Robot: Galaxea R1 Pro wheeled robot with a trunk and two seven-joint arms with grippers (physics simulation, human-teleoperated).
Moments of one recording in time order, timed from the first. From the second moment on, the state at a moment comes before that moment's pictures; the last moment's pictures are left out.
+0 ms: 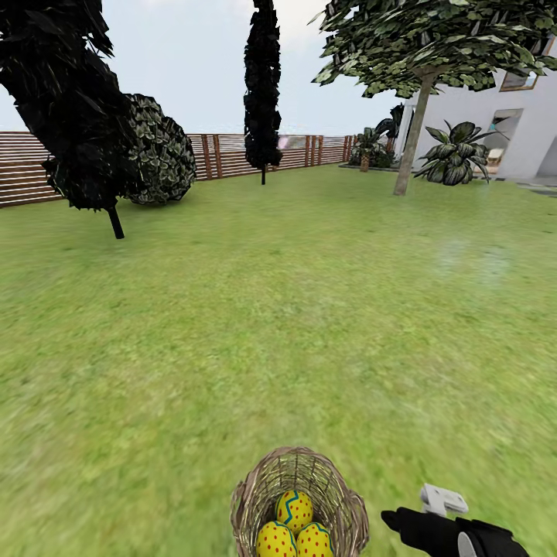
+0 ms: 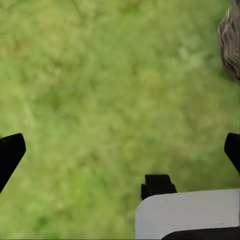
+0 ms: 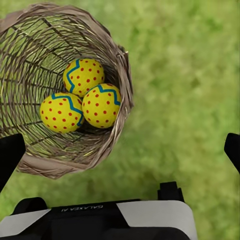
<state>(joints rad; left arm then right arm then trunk) -0.01 0.12 0.00 -0.53 0.01 -0.12 -0.04 0.01 0.02 -0.23 -1.58 -0.08 1.02 0.15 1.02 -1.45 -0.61</state>
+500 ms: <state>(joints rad) 0.22 0.42 0.40 -1.36 0.28 0.57 -0.42 -0.03 0.02 -0.23 -1.58 -0.08 1.03 0.12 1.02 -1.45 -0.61</state>
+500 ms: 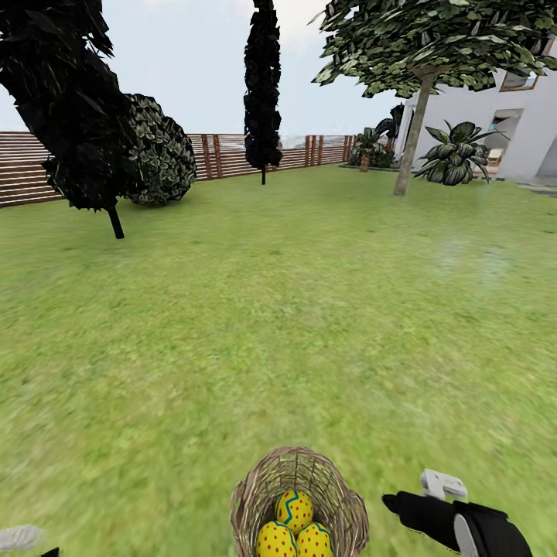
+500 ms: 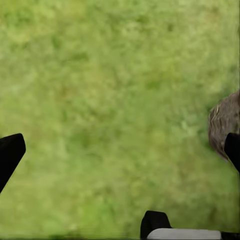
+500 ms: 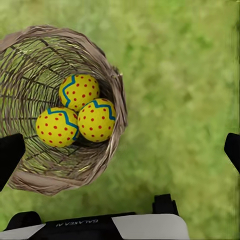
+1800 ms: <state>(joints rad) 0.22 0.43 0.55 -1.39 0.29 0.70 -0.49 -0.28 0.02 -0.15 -1.25 -0.08 1.02 -0.04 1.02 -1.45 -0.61</state>
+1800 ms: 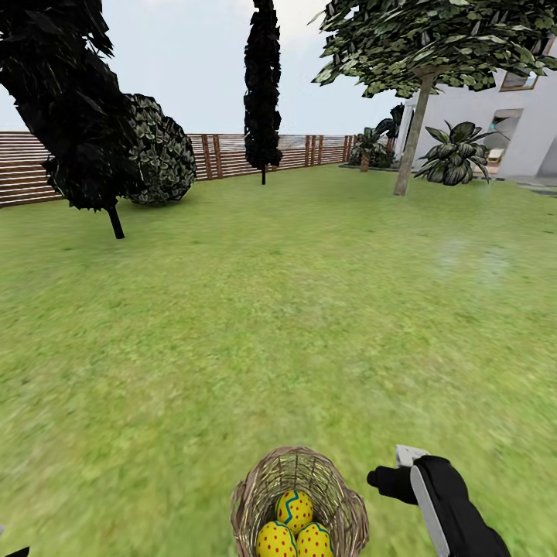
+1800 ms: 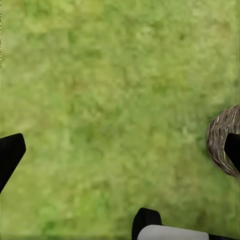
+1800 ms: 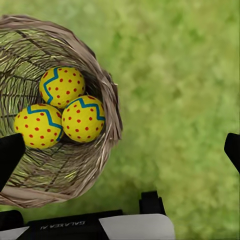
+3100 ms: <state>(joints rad) 0.23 0.43 0.56 -1.38 0.29 0.69 -0.49 -0.54 0.03 -0.14 -0.84 -0.08 0.89 -0.04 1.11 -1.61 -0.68</state>
